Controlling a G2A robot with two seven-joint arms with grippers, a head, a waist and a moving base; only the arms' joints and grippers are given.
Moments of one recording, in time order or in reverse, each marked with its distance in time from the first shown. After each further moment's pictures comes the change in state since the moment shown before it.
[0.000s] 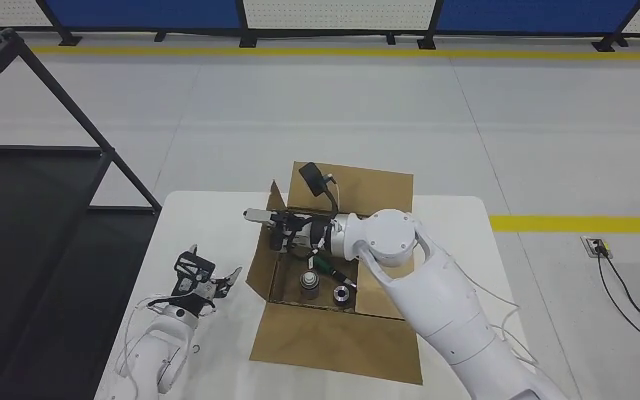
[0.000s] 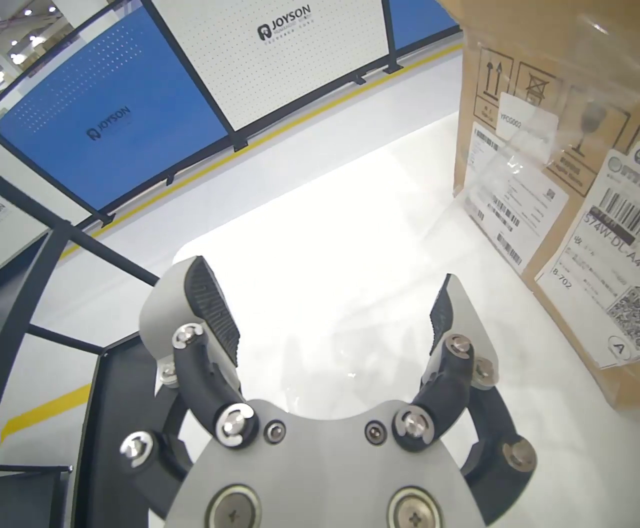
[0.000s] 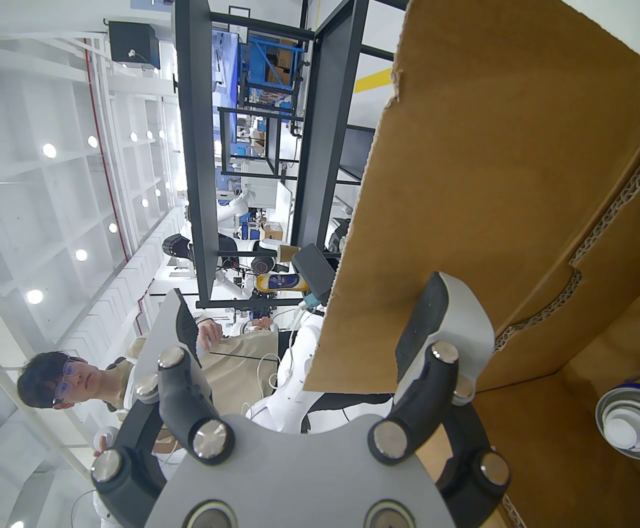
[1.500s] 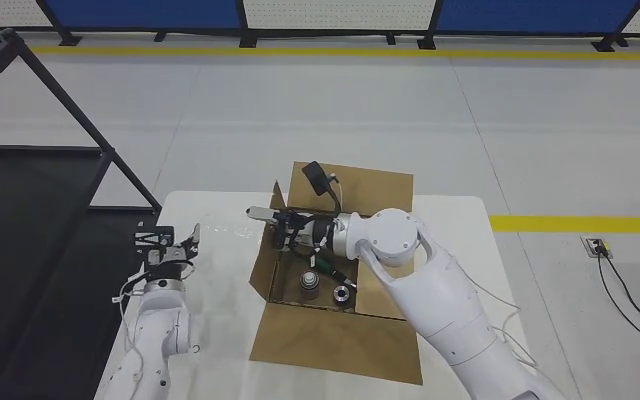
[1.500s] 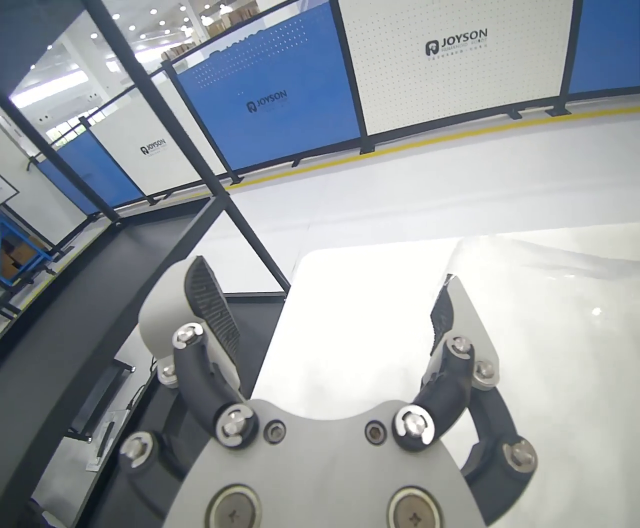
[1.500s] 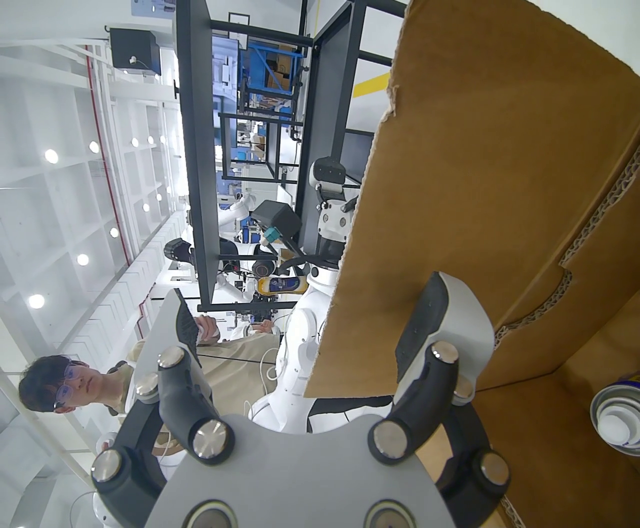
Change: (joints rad) left arm -0.102 -0.050 -0.020 0.040 -0.099 0.487 -0.016; right arm -0.010 -0.002 0.025 -0.002 -0.011 0.007 0.004
